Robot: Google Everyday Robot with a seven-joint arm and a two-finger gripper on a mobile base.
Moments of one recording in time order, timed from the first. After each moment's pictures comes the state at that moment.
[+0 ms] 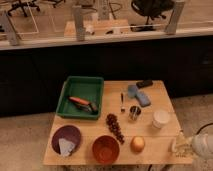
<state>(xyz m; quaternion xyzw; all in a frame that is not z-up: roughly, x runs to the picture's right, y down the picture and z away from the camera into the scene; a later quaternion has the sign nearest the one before) 0.386 0.286 0.679 -0.11 -0.32 -0.17 0.92</state>
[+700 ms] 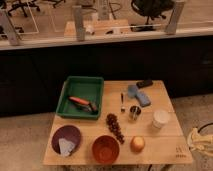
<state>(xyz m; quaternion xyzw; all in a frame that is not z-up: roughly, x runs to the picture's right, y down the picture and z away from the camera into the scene) 0.411 0.252 0.630 -0.05 -0.38 -0.11 0.92</state>
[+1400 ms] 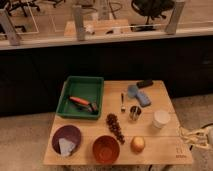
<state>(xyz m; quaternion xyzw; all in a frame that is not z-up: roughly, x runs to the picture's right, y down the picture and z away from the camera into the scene) 0.375 0.228 0.629 -0.08 -0.55 0.03 0.83</state>
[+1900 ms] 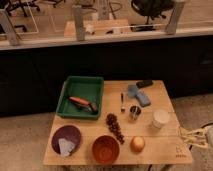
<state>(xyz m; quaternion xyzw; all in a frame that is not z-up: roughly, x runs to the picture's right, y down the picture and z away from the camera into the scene) 0.372 0.221 0.635 -0.08 -0.51 0.03 0.85</state>
